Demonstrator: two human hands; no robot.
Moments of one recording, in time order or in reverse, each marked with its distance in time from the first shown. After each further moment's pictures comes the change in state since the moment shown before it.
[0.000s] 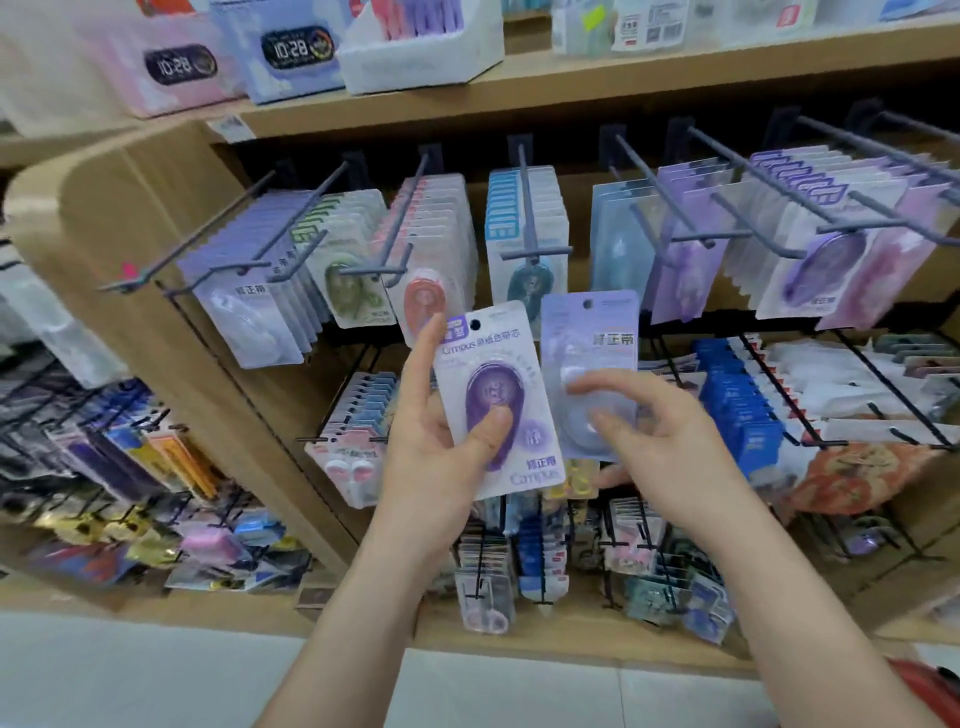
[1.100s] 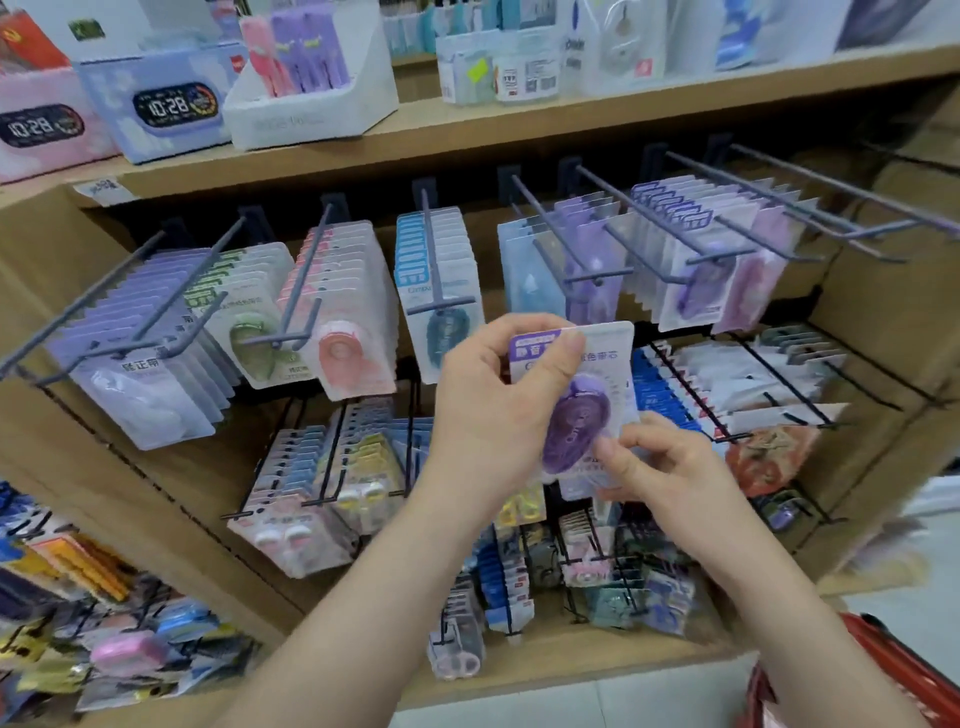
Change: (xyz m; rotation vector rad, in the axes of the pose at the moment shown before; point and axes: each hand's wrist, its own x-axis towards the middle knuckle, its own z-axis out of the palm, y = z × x) left_hand 0.044 0.023 0.082 0.107 -0.202 0.140; right_hand -0.009 0.048 -0.045 -0.007 0.157 -0.020
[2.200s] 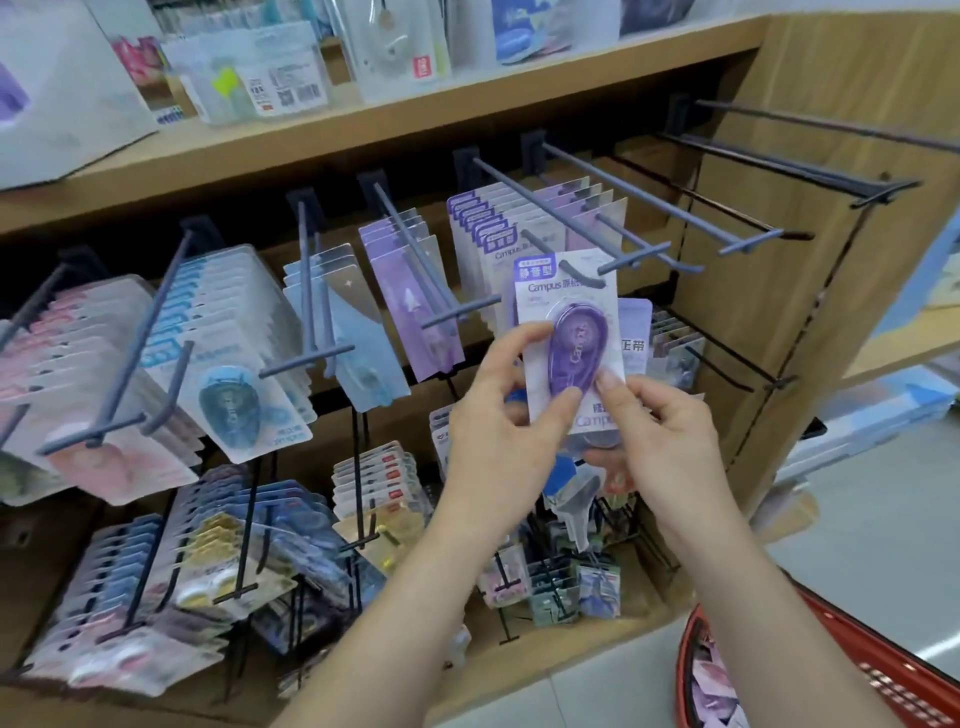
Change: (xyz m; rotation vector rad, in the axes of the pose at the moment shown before) left_hand 0.032 -0.056 0.145 0.117 -0.226 -0.040; right_hand 0.024 0.012 -0.113 0.273 0.443 0.111
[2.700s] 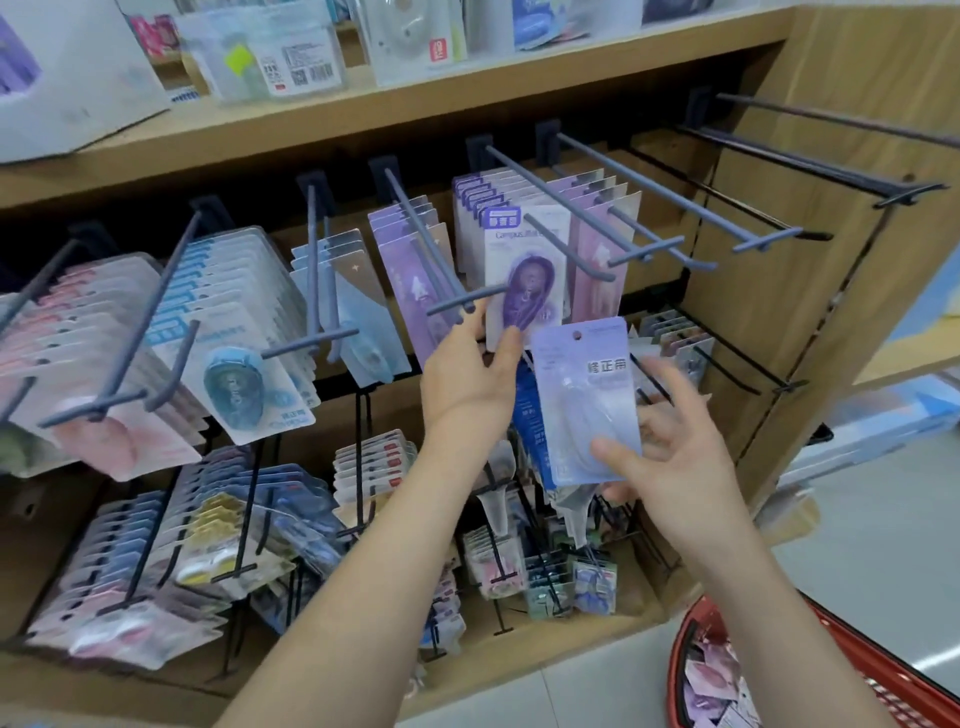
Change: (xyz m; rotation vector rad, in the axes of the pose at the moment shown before) left_hand 0.051 -0.030 -0.011 0.455 0.194 -0.183; right_hand -0.007 0.021 -0.020 -0.055 -0.073 0.025
